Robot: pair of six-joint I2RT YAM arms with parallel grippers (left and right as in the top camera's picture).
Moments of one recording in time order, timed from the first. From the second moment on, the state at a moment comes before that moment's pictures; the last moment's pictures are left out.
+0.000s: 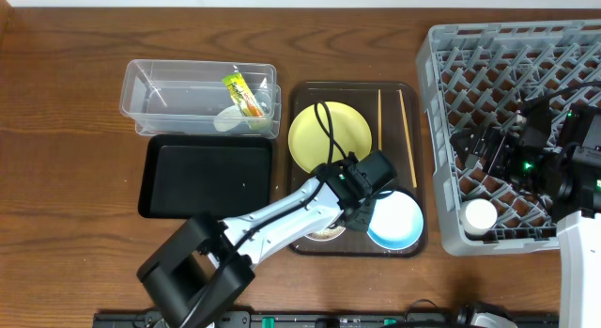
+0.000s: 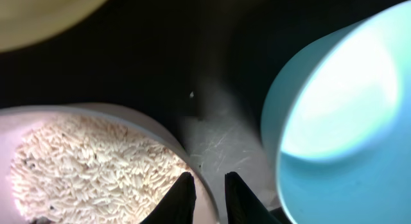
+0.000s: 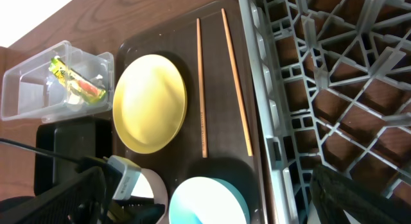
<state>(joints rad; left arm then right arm) -0.93 1.82 1.19 -0.73 0.05 -0.61 -0.26 1.17 1.09 -0.92 -0.54 0.17</state>
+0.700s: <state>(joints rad) -0.72 1.50 1.25 -0.94 0.11 -0.52 -0.26 1.17 1.09 -0.92 -0.54 0.17</state>
